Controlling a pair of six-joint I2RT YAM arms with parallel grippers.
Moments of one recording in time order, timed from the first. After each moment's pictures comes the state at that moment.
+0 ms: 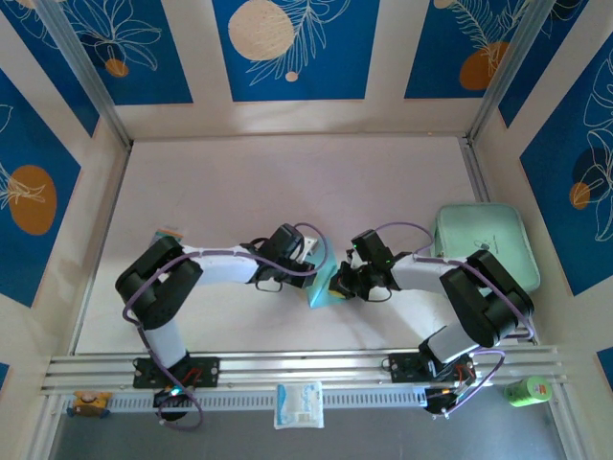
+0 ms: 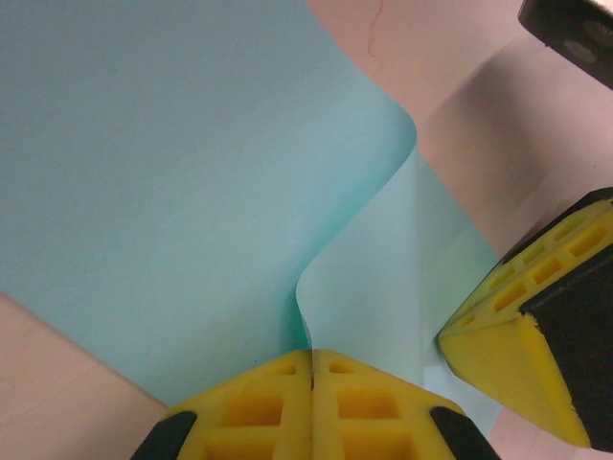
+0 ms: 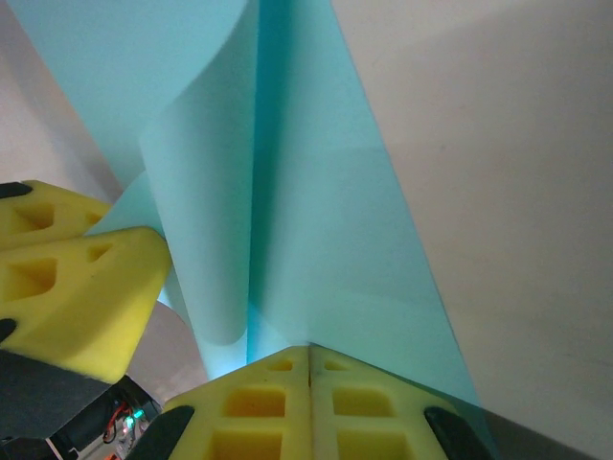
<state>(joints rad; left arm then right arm) -0.81 1.76 0.87 -0.07 0.32 -0.41 0.56 1.51 0.54 -0.12 -0.55 0.98</state>
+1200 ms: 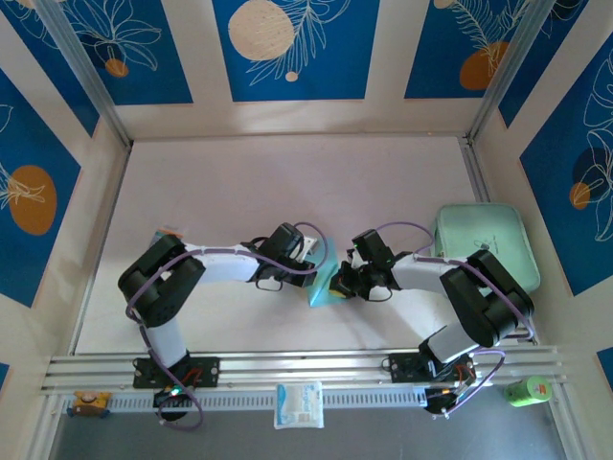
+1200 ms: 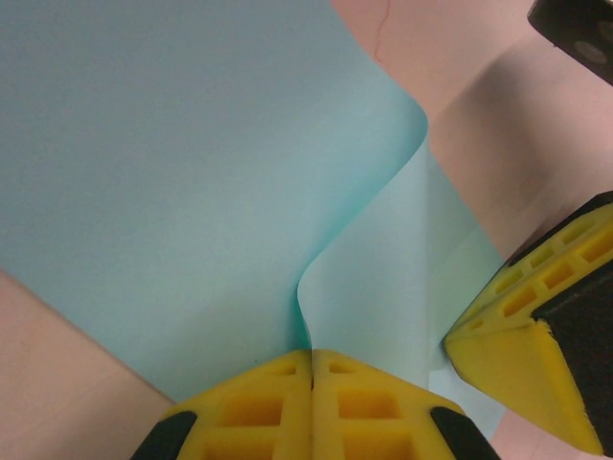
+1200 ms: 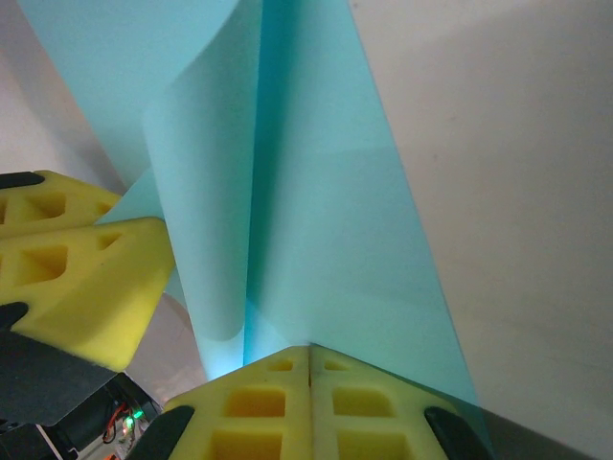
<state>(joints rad) -0.80 1.78 0.88 -0.06 0.34 -0.41 0.55 1.51 0.54 -0.12 -0.55 0.97</state>
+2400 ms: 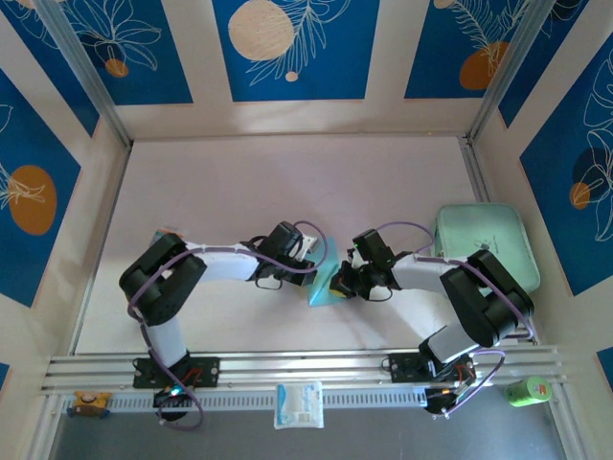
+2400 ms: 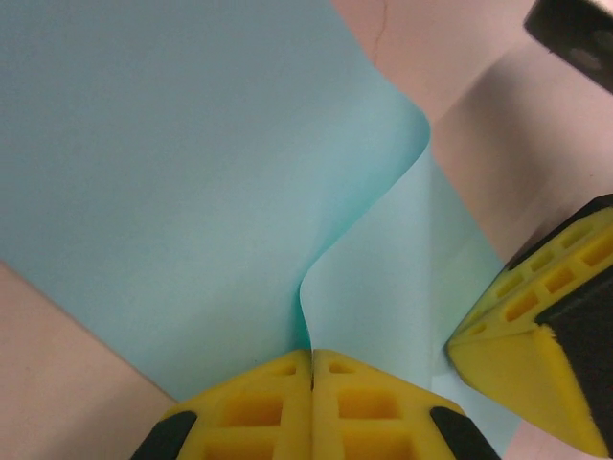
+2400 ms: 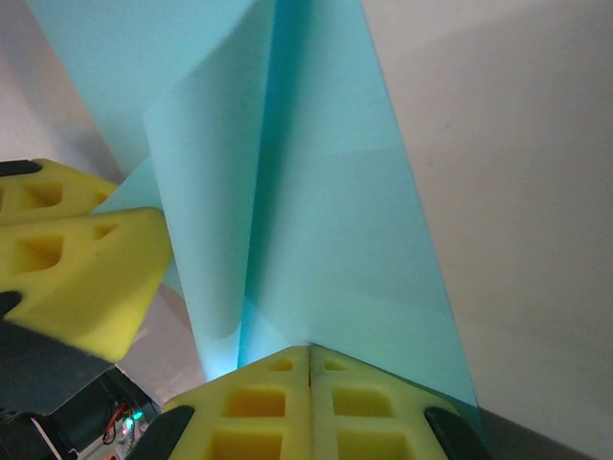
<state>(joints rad) -0.79 1.79 0.88 -0.04 0.37 -0.39 0.55 1.51 0.54 -0.12 -0.55 0.97</state>
